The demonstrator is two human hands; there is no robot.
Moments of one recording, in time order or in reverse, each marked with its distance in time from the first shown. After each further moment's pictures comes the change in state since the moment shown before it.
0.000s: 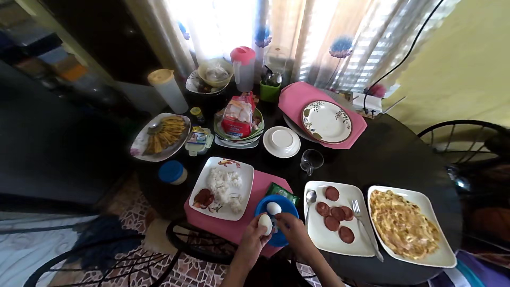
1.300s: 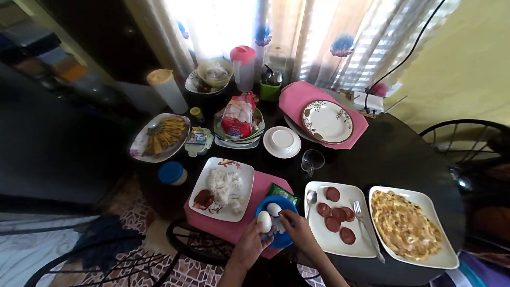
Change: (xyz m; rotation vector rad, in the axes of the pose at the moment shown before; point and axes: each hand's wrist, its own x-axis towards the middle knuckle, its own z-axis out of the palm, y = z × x) left_hand 0.001 0.005 -0.010 -0.206 -0.140 -0.071; right_hand 0.008 0.016 -0.005 0.051 0.061 -0.010
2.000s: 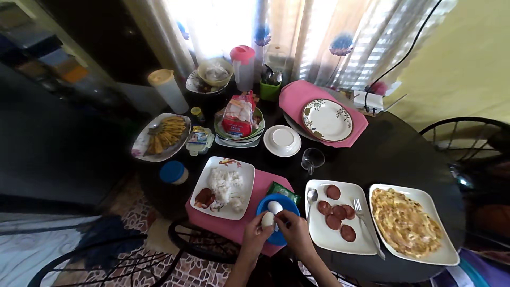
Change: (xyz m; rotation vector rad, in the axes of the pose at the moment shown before) left_hand -0.003 -0.007 0.012 0.532 0.154 0.269; right_hand -0.015 -0.042 0.014 0.005 0.211 -0.083
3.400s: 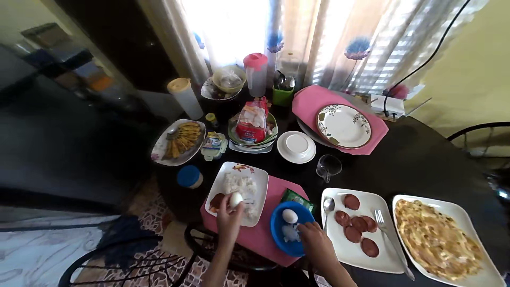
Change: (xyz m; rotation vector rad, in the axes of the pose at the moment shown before) left_hand 0.041 0.054 -0.092 0.358 0.517 0.305; right_hand 0.006 0.019 -0.003 -0.579 -0.331 0.145
